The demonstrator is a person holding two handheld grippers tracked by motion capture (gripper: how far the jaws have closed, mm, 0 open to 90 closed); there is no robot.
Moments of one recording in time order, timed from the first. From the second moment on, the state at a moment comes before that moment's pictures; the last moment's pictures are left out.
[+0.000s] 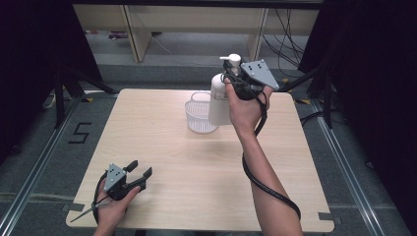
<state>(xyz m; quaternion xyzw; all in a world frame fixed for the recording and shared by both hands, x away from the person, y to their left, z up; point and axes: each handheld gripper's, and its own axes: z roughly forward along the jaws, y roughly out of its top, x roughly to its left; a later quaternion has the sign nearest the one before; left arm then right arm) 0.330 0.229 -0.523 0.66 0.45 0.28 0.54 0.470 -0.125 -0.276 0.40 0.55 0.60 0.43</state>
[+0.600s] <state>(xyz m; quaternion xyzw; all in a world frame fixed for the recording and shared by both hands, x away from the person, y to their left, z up) 0.330 0.230 -0.523 0.66 0.45 0.28 0.53 0.486 -0.115 -0.272 0.39 0.55 0.60 0.43</state>
